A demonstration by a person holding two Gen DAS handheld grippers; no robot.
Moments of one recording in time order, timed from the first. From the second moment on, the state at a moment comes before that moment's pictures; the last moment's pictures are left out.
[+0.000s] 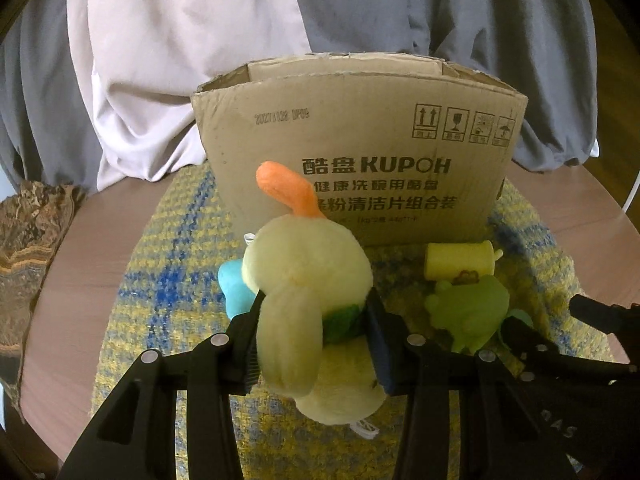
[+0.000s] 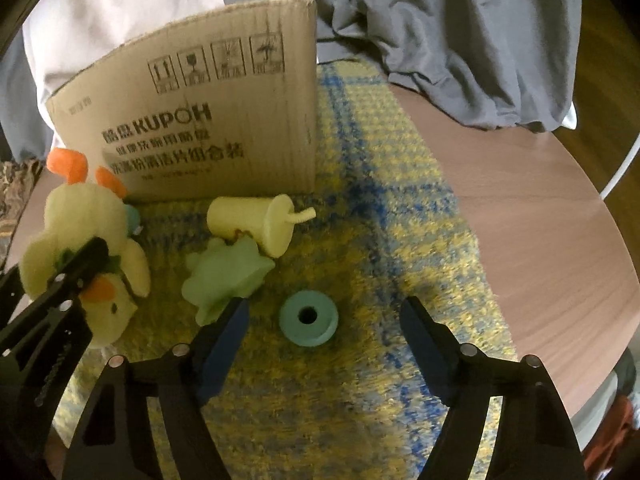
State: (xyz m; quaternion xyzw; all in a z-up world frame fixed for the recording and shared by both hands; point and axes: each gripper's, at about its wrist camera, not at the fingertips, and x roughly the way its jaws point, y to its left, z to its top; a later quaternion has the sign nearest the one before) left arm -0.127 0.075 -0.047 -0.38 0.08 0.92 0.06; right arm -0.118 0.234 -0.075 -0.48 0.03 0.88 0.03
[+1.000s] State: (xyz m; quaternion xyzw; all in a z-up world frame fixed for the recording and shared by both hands) left arm -0.123 0.078 -0.047 -0.39 0.07 0.92 0.06; right arm -0.121 0.240 -0.090 -0.48 0.06 0.87 0.03
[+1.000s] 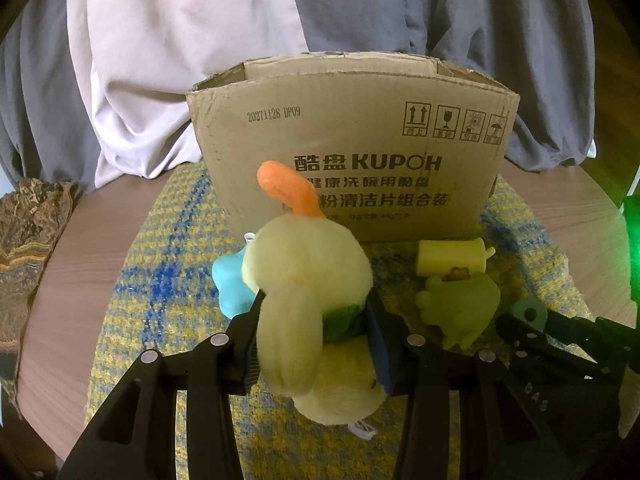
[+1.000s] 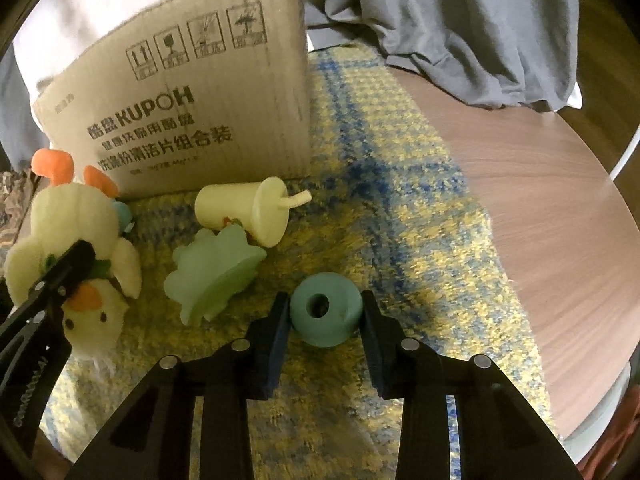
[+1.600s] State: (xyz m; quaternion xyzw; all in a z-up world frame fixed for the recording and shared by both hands) left arm -0.117 0.076 -0.010 -0.36 0.06 0.93 0.07; right arm -0.100 0.243 -0.030 -0.43 0.06 0.90 0.04
